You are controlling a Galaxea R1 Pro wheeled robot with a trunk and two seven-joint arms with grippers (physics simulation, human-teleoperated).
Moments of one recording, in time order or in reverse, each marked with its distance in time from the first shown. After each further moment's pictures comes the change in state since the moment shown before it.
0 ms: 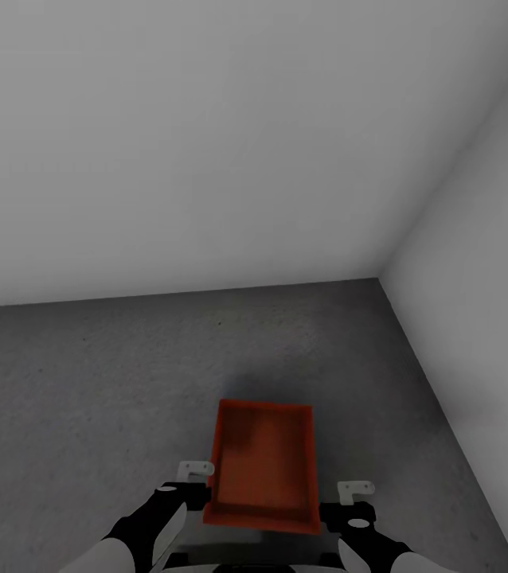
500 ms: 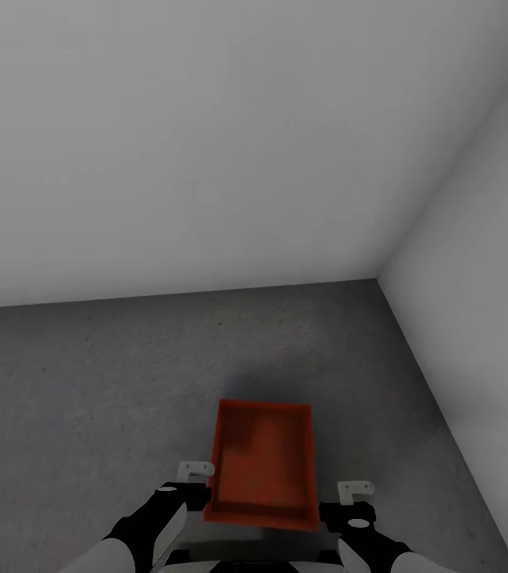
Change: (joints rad) left arm 0.000 -0.001 0.000 0.002 0.001 0.000 0.000; right arm 0.000 0.000 0.000 0.000 0.000 0.000 0.000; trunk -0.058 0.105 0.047
